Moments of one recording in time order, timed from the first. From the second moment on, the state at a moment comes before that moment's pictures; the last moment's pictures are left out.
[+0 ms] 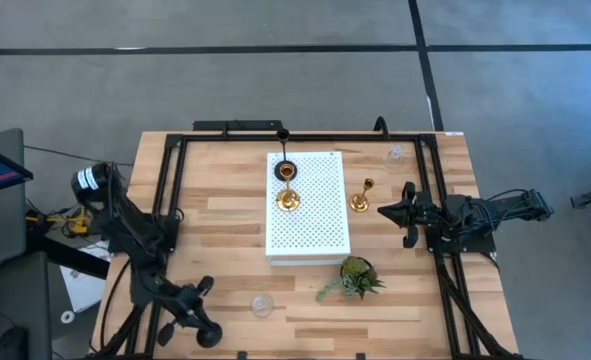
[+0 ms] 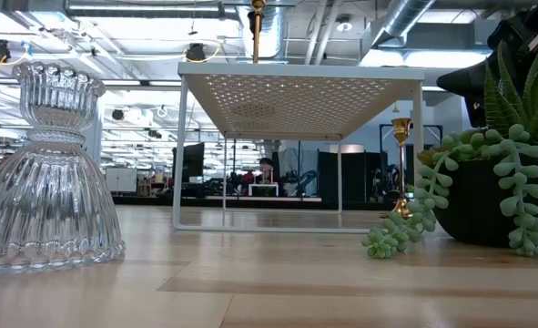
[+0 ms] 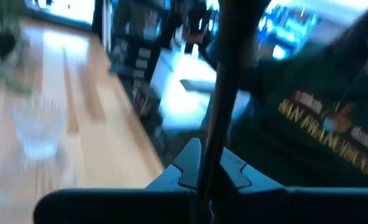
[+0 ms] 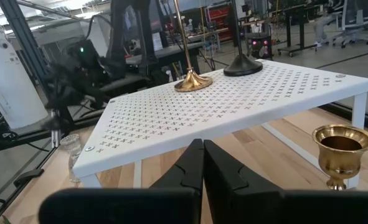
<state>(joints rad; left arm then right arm) -1.18 1.24 0.27 1.01 -0.56 -0.42 0.21 0.02 0.05 -0.06 0.37 0.24</state>
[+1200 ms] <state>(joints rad) -0.55 1.08 0.81 0.09 -0.45 -0.27 0.22 0.02 0.07 0.03 0.17 0.18</state>
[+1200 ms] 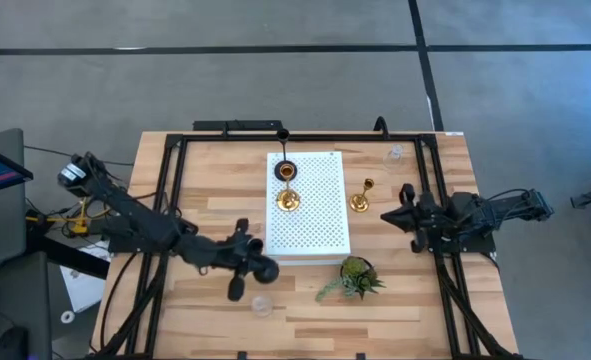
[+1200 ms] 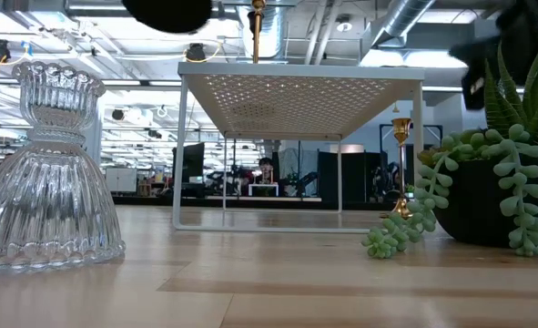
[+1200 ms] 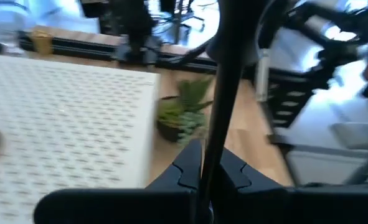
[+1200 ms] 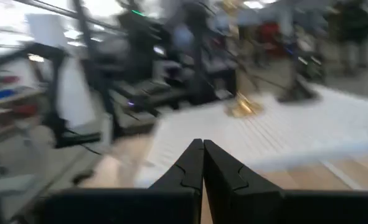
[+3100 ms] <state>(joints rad) -0.33 1.24 0.99 0.06 -0.21 -0.07 0.23 1.24 0.69 0.51 0.08 -0.07</state>
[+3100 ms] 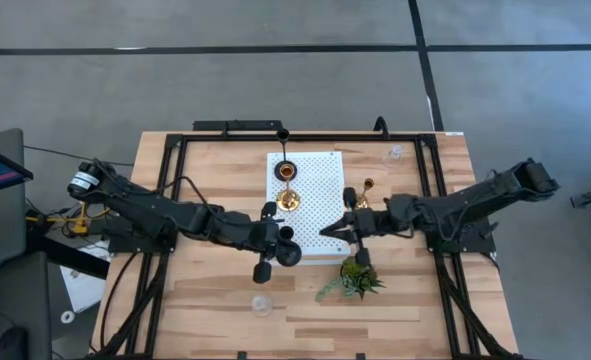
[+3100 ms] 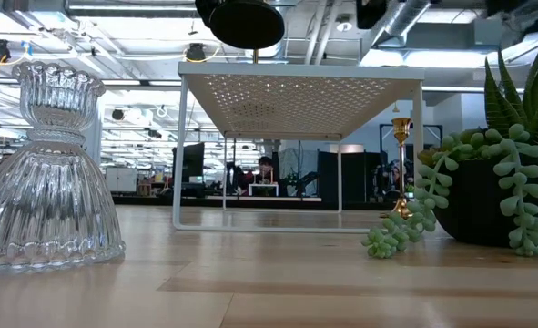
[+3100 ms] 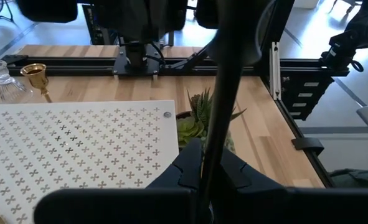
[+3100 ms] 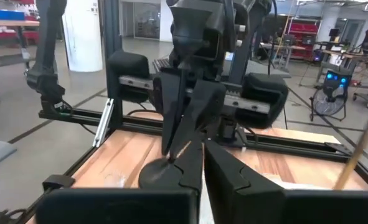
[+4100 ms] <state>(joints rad) -0.33 1.24 0.99 0.04 -0.24 -0.06 0.23 1.56 1.02 0.51 0.02 -0.05</state>
